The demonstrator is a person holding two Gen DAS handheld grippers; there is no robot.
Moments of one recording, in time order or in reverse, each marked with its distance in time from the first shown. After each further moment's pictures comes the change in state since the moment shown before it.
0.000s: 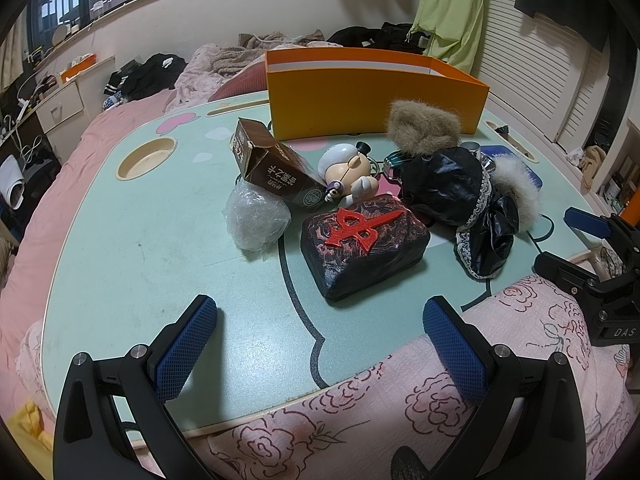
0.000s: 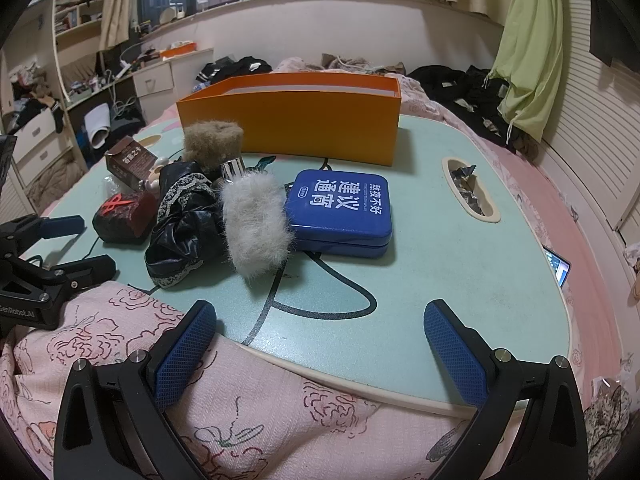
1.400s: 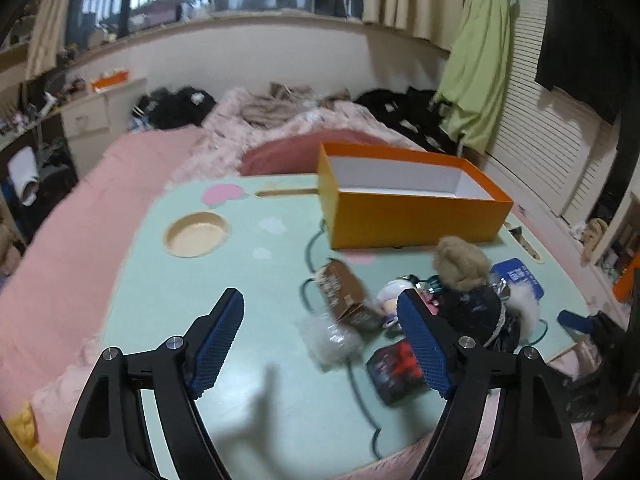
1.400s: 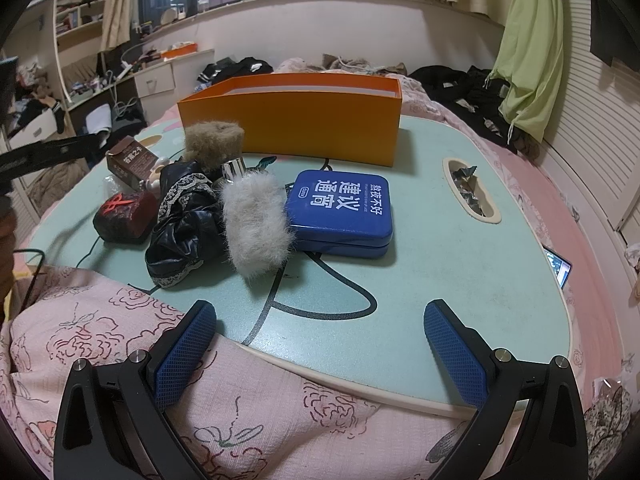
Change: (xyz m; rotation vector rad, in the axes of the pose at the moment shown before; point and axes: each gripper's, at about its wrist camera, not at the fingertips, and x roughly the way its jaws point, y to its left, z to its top) left arm -0.028 0.053 0.052 -0.120 -0.183 -0.013; right arm -0.001 0.000 -0.001 0.000 -0.001 0.002
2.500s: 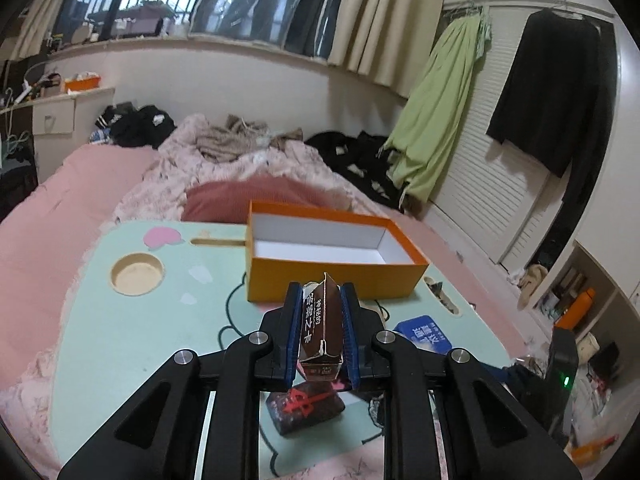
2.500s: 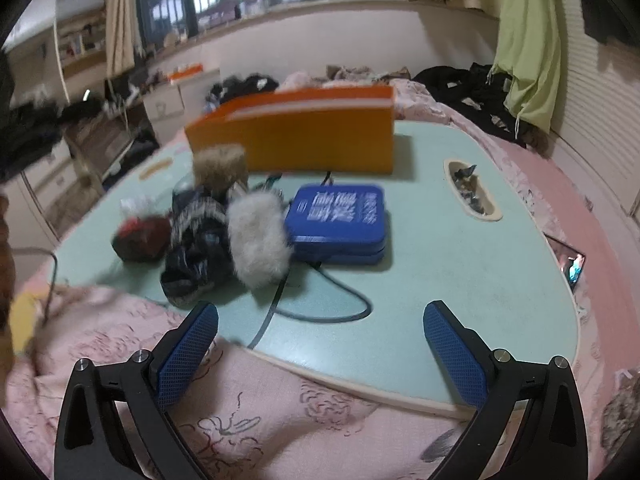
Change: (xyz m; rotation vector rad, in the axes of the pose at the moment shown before) left arm -0.053 -0.024 0.026 -0.068 -0.158 -0.200; right arm -0.010 -0.016 0.005 0.081 -0.063 0.091
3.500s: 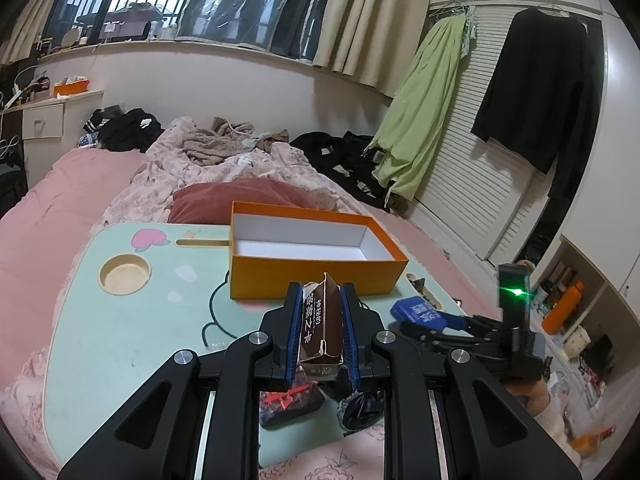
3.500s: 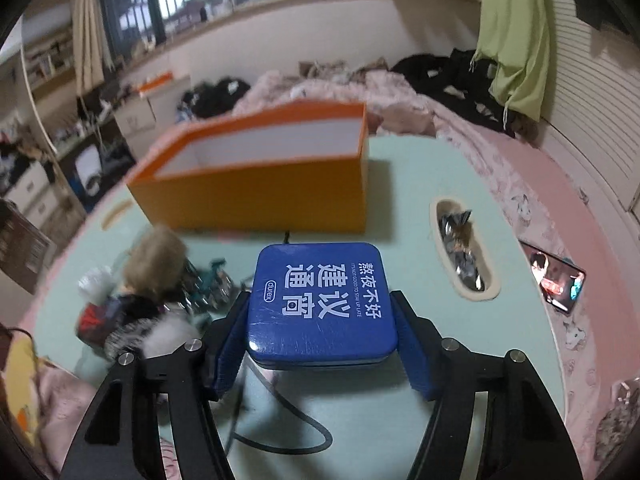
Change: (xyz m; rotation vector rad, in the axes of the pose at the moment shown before) left arm -0.004 -0.013 -0.003 0.017 0.001 -0.049; right arm 0.043 -0.019 0.071 0.084 0.031 -0.030
